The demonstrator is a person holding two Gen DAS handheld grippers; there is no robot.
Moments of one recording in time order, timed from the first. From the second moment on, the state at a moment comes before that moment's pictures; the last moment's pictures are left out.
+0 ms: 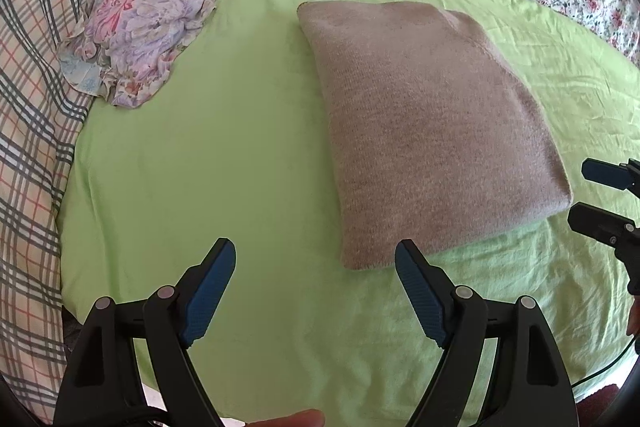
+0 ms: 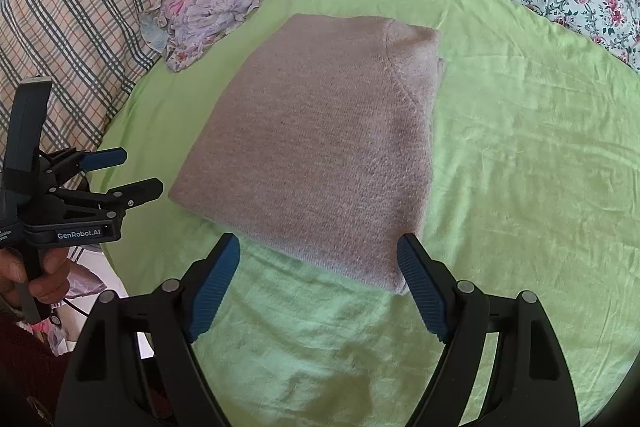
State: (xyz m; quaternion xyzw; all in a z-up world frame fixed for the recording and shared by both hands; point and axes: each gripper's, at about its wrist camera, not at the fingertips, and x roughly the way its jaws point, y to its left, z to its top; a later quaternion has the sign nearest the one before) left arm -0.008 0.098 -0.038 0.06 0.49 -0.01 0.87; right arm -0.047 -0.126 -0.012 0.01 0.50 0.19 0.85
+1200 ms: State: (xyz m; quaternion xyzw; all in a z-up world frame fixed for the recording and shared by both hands) left arm 0.014 0.089 -0.024 0.06 0.48 -0.01 0.88; right arm -0.010 -0.127 -0.005 0.02 0.48 0.18 0.86
